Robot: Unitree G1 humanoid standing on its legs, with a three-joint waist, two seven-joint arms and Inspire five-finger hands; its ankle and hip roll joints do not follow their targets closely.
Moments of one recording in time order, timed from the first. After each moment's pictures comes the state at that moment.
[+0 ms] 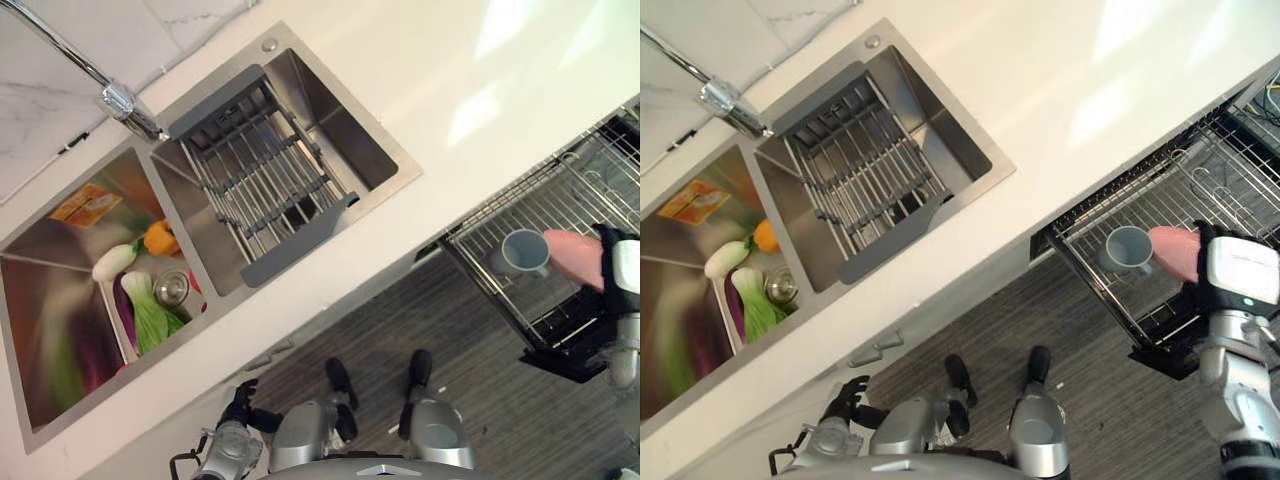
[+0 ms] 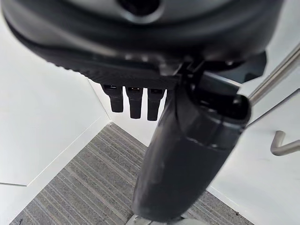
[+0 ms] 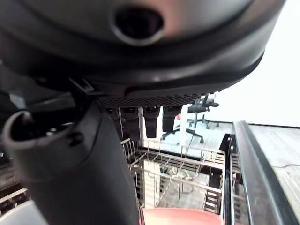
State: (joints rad) left arm 0.02 0.15 -0.18 1.05 0.14 -0.04 0.30; right arm 0.16 -0.73 -0.26 0.18 -0.73 0.10 -0.44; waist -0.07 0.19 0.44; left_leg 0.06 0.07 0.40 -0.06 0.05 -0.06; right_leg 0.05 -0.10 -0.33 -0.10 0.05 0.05
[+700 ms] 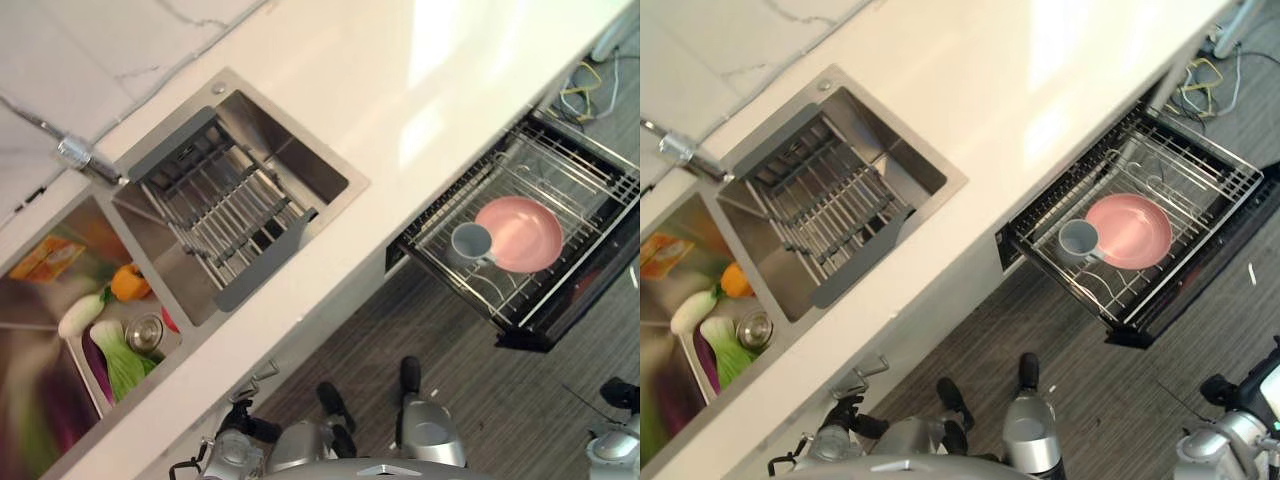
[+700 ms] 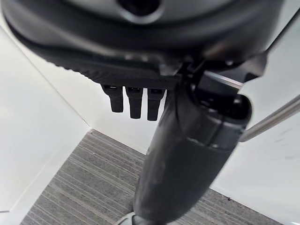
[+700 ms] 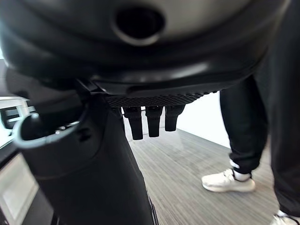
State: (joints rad) left arm 0.05 0.12 -0.18 1.06 0.15 -0.01 0.32; right arm 0.28 -0.36 -0.42 0.30 -0.45 0.18 -0.62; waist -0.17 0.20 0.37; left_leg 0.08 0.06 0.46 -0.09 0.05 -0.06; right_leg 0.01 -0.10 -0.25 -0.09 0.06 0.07
